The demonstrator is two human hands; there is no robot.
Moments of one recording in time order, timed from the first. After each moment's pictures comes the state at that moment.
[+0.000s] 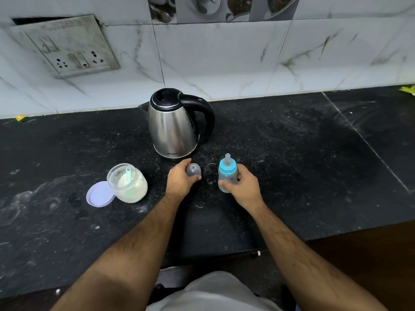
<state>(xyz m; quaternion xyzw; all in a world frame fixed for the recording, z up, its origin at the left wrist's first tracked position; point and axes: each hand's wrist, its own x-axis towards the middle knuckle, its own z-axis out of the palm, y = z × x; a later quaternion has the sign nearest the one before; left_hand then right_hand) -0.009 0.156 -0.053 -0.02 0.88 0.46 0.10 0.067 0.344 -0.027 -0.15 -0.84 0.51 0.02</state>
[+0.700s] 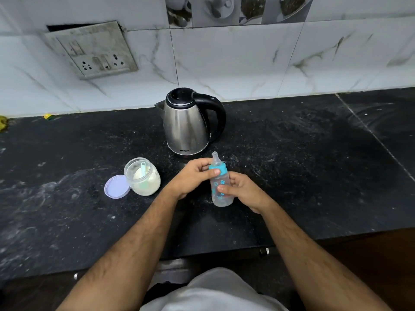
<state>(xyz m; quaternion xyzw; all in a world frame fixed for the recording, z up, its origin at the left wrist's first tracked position) 0.021 0.143 0.007 0.15 0.70 0.65 0.26 0.078 0.330 -0.014 0.00 -0.69 0.70 -0.19</state>
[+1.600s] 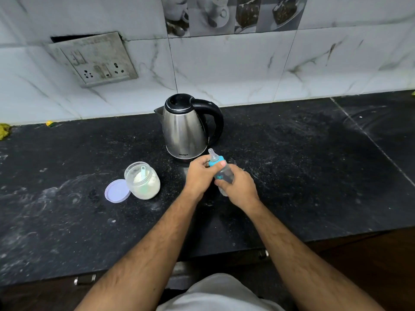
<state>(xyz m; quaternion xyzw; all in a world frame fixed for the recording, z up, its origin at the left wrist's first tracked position) 0.035 0.184 0.021 0.00 0.71 0.70 0.11 0.071 0.307 -0.006 -0.10 -0.90 0.41 0.02</state>
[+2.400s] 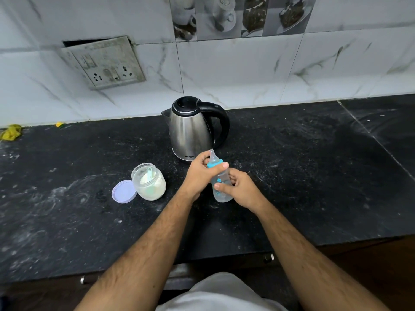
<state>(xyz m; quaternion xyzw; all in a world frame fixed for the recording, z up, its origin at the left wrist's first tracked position) 0.026 0.162 0.025 0.03 0.71 0.69 0.15 0.068 0.311 -0.005 -0.02 -0.80 0.59 -0.08</state>
